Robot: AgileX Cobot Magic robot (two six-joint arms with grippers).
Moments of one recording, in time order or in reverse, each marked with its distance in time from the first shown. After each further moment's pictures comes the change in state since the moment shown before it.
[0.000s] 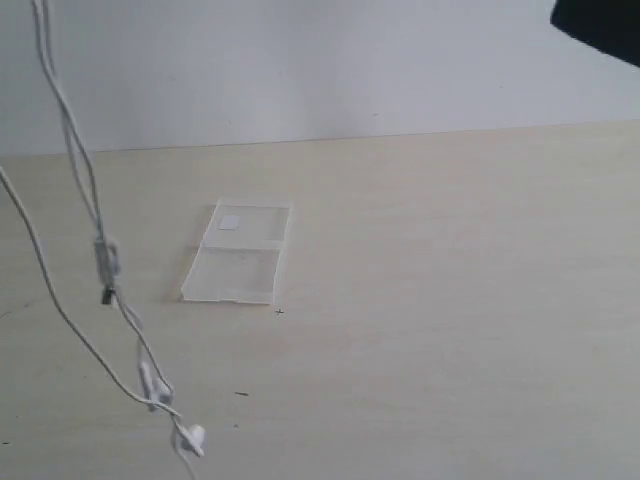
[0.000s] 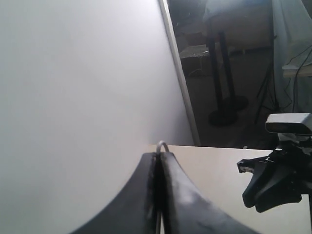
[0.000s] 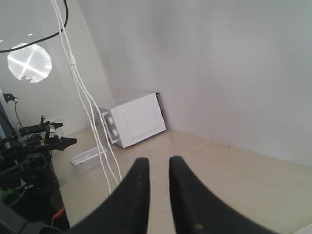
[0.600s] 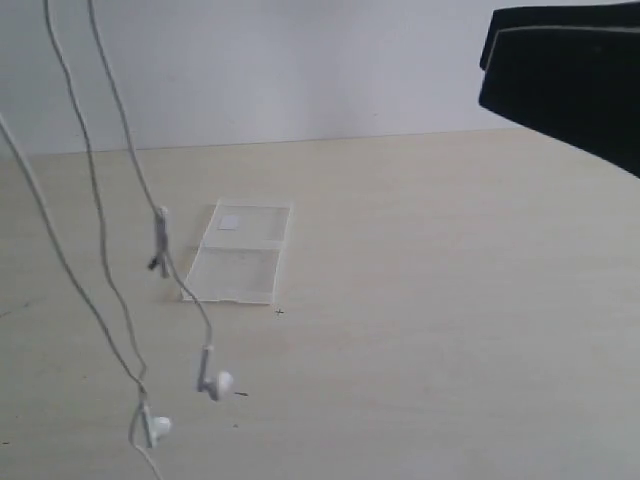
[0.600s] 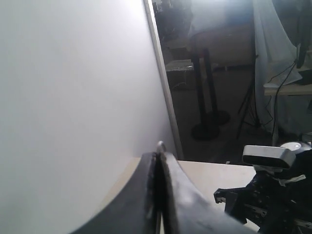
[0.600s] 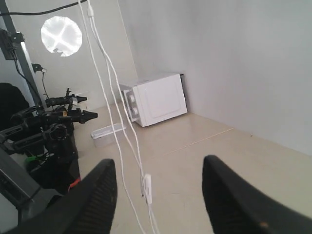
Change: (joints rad) left arm 0.000 0.043 0.000 -0.089 -0.034 0.002; right arm 0.000 0.147 0.000 0.009 0.149 -0.188
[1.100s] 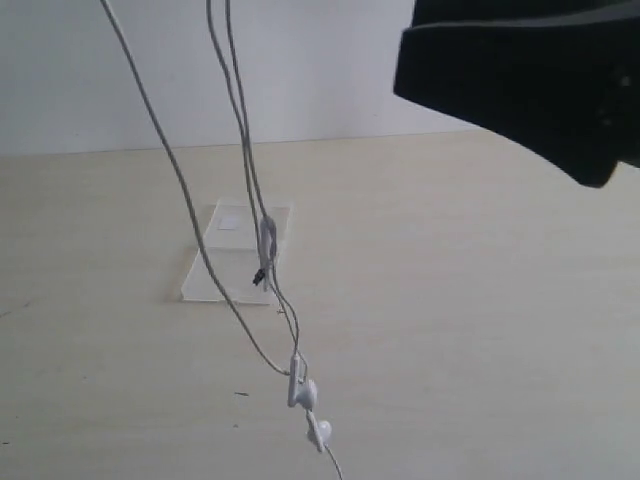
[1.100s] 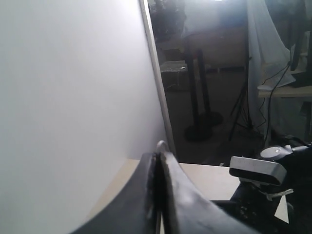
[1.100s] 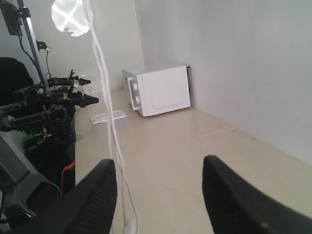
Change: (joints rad) left arm 0.000 0.057 0.000 -0.046 -0.019 0.041; right arm 0.127 0.164 -0.104 0.004 -0.054 -0.153
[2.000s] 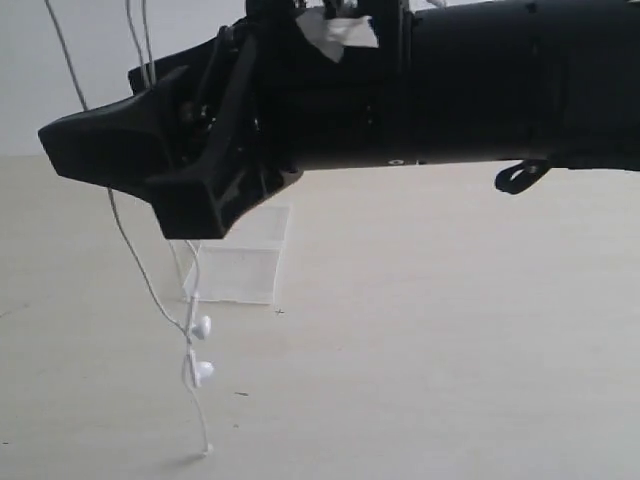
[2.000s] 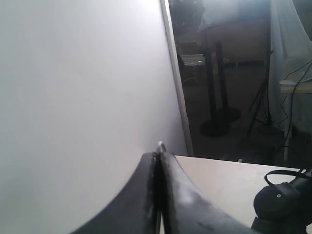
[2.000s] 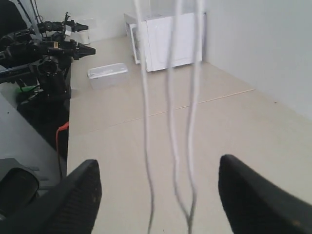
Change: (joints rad) left arm 0.000 0.026 0.000 0.057 -0.042 0.002; right arm 0.542 0.358 -0.285 0.004 -0.529 -0.021
